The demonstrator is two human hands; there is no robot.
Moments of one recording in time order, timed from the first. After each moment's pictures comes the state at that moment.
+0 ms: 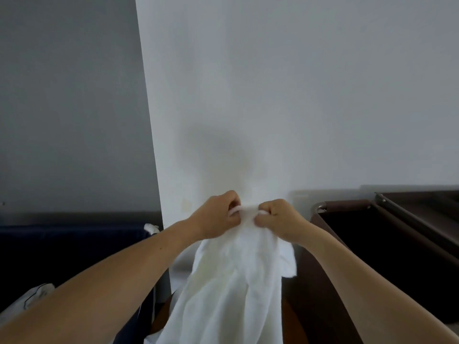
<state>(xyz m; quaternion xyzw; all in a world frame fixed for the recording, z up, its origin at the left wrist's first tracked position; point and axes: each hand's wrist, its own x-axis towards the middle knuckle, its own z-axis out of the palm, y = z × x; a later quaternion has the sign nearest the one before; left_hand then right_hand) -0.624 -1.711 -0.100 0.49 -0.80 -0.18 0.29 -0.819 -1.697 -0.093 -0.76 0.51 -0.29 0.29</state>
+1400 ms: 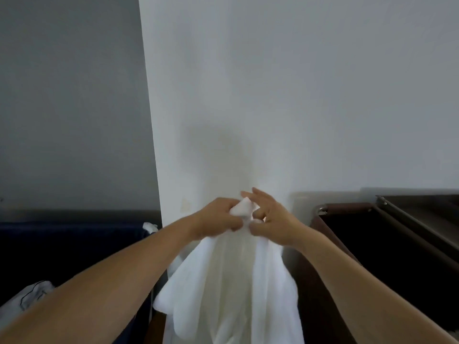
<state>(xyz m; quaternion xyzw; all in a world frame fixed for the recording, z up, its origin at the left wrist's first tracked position) -0.626 -1.708 -0.093 0.47 -0.75 -0.38 0.28 -0.813 -1.714 -0.104 -0.83 0.46 -0.27 0.20</state>
